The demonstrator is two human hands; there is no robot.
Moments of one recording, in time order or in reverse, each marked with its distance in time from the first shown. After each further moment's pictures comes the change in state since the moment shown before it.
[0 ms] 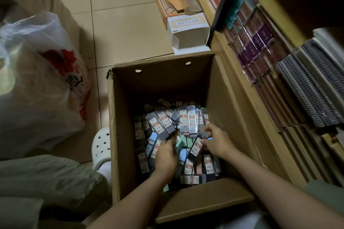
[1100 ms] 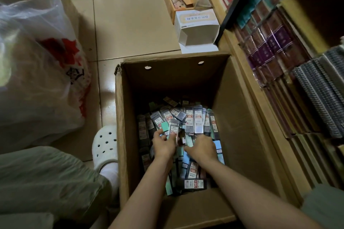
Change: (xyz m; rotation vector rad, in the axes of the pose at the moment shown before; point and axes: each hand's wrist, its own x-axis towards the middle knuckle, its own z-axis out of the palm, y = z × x) left_hand 0.034 0.002 -0.025 -0.927 0.085 -0.485; right_hand 0.012 -0.035 0.077 -0.428 0.116 0.227
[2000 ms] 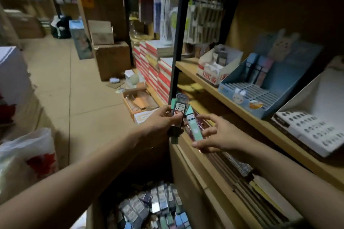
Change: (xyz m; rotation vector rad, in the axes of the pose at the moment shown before) left_hand -0.205 0.283 0.065 0.126 -0.927 0.551; right_hand -0.162 0.051 -0.337 0.824 0.010 -0.472
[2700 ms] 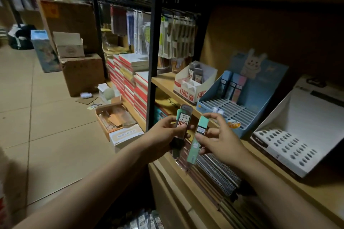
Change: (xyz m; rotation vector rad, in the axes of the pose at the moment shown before) left_hand 0.048 0.021 0.046 0.015 -0.239 -0.019; right_hand 0.018 0.008 -0.047 0.045 0.353 -0.277
